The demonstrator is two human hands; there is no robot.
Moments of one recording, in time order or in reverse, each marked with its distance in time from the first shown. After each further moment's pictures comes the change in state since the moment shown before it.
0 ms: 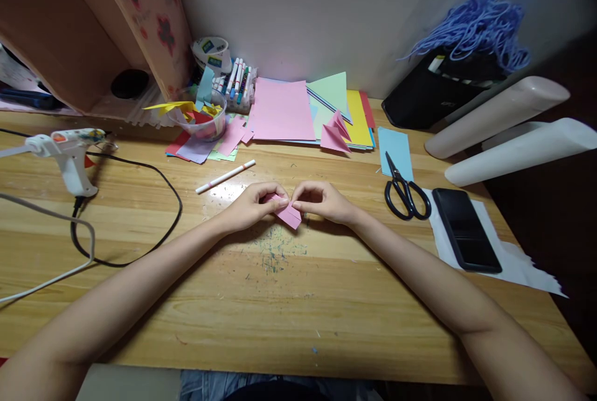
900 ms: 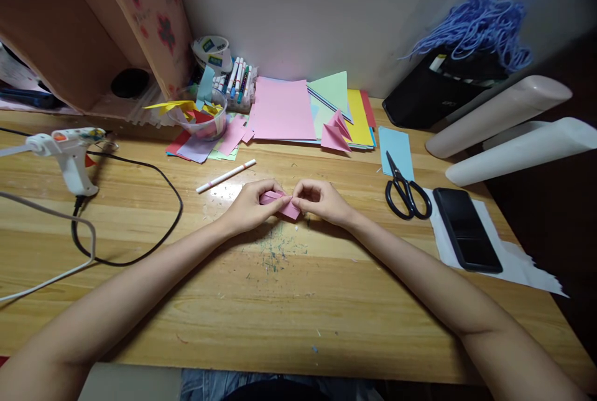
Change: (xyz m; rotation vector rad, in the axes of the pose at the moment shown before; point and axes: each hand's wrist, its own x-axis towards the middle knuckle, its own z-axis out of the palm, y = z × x) left_hand 0.001 0.000 0.004 0.296 0.215 0.086; right_hand 0.002 0.000 0.007 -0.048 0.115 0.034
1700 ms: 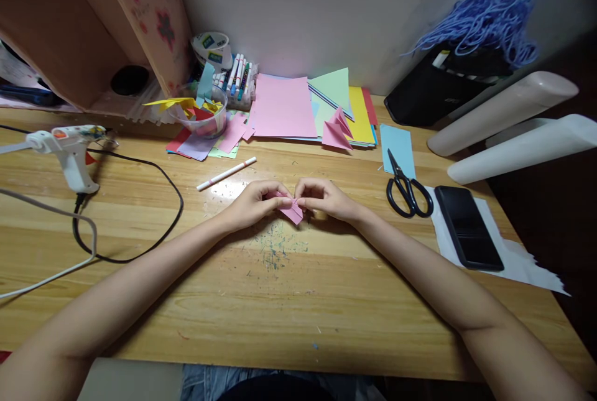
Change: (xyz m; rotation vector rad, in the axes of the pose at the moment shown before) left_hand 0.001 0.001 -0.003 -0.148 -0.151 0.006; right_hand -0.001 -0.005 -0.009 0.041 -0.179 -0.011
